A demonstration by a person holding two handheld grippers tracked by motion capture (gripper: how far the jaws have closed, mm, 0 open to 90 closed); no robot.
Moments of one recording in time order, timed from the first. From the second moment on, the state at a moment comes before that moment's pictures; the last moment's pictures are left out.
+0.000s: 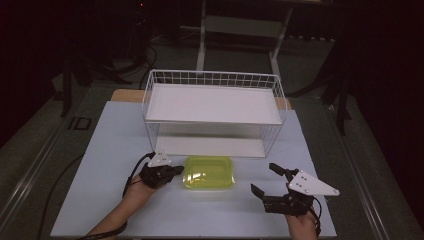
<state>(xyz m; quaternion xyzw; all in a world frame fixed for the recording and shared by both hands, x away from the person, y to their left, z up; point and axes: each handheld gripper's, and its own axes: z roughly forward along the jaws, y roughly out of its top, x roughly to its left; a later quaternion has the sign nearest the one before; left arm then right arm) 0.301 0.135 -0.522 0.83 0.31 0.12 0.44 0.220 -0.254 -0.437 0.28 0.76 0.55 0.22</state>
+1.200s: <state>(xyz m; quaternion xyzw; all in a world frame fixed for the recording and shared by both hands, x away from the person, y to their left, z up) 0.274 0.147 -0.494 0.79 0.30 0.09 0.52 0.239 -0.230 -0.448 0.31 0.79 0.49 0.22</state>
